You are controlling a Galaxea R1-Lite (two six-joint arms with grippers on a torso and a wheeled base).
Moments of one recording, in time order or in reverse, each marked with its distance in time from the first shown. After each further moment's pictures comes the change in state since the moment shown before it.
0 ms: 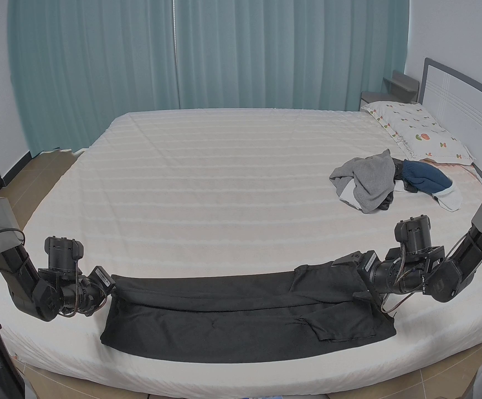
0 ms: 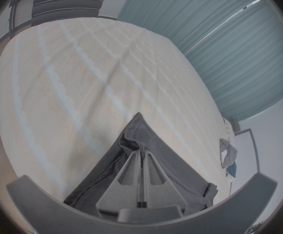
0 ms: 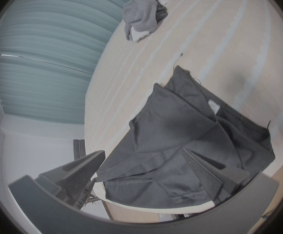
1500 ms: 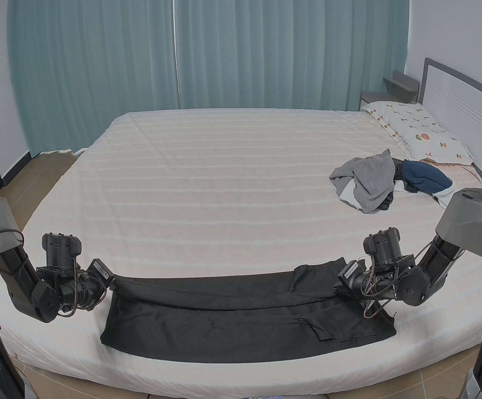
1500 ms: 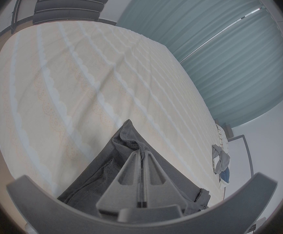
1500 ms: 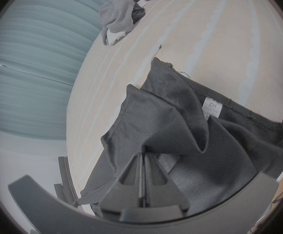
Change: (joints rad) left arm -0.006 -0.010 0.007 -0.055 0.007 -0.032; right arm 0.056 0.190 -0.129 0.021 -0.218 0.105
